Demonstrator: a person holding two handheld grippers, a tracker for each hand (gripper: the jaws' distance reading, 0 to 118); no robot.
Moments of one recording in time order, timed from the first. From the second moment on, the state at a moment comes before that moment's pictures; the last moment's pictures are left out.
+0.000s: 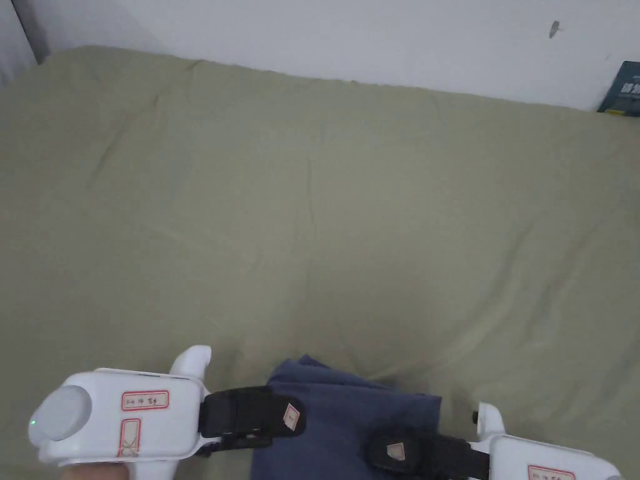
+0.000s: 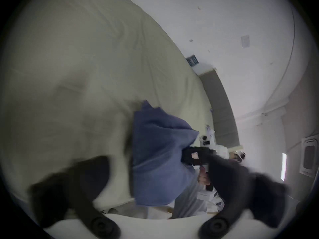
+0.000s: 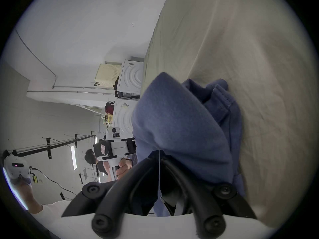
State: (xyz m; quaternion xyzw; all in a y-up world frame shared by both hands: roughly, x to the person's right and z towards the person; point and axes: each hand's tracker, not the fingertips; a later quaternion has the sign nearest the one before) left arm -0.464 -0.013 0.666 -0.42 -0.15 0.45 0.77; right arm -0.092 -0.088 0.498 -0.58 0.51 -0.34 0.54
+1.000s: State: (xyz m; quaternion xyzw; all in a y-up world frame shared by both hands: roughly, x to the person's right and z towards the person) left arm -0.678 0.033 0.719 -0.44 -0.04 0.41 0.80; right arm -0.076 -0.014 0.494 -0.52 0.50 -0.28 0.63
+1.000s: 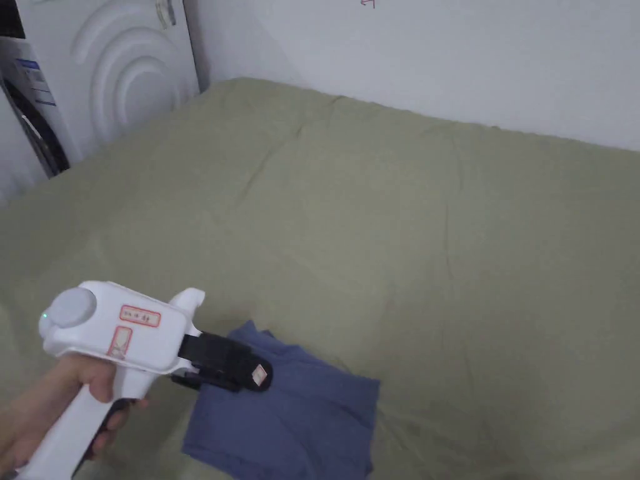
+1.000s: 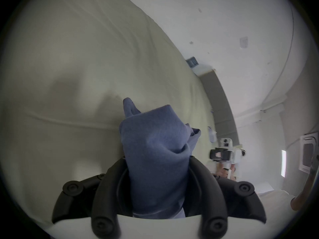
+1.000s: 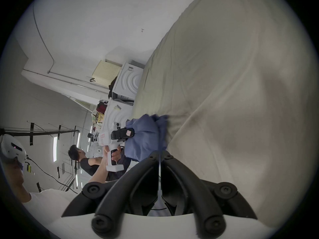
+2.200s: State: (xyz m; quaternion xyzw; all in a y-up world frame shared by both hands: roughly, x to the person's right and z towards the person) left arm -0.485 0.154 0.680 -0.25 0.14 0.23 0.93; right arm -0.053 0.133 0.525 -0.24 0.28 0.00 0.93
